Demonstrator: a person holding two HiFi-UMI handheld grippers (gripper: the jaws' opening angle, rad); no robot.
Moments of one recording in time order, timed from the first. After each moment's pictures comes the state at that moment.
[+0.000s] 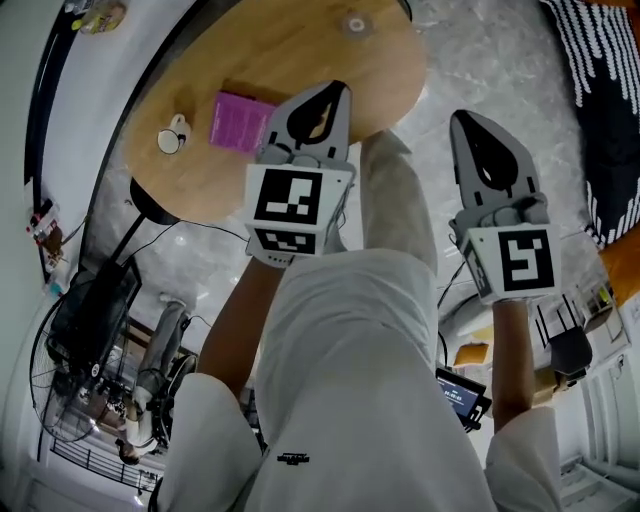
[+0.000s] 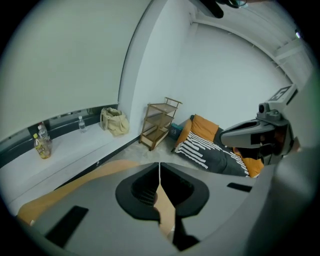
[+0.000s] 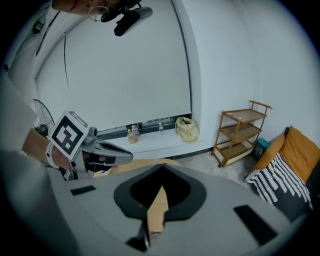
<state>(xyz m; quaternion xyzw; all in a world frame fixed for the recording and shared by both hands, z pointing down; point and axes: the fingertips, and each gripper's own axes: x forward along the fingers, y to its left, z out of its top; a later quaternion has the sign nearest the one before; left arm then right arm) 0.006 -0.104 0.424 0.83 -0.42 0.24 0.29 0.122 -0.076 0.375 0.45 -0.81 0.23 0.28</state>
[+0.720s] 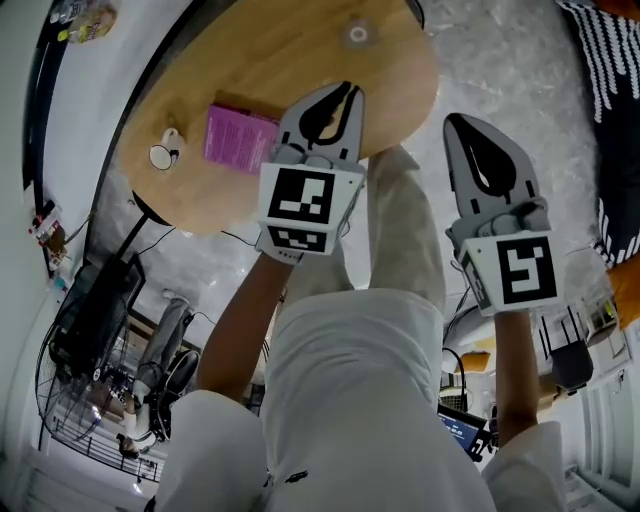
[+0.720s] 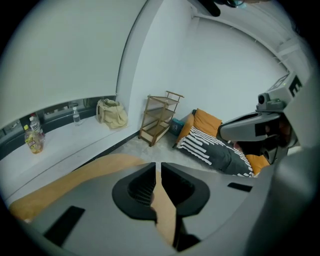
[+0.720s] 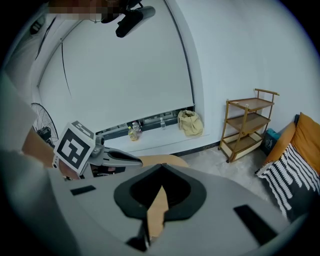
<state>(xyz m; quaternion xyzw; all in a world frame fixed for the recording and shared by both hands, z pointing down) 0.034 -0.129 0.507 0.82 -0.41 0.25 0.29 0.126 -0.109 0.444 0.43 -0.83 0.26 0.26</state>
